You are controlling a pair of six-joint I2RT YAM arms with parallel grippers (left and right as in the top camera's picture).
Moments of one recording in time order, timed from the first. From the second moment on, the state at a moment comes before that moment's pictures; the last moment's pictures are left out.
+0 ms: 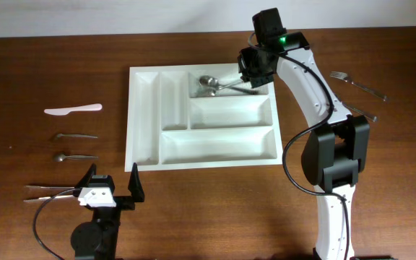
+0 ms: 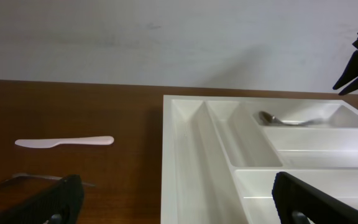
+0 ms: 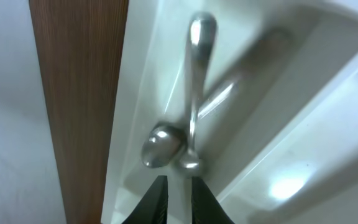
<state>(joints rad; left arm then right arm) 0.01 0.01 0.02 -0.08 0.04 -0.07 0.24 2.31 2.14 -0.96 -0.21 1.47</state>
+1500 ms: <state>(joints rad) 0.01 0.01 0.02 -0.08 0.04 -0.07 -0.31 2.31 2.14 -1.20 0.04 1.34</state>
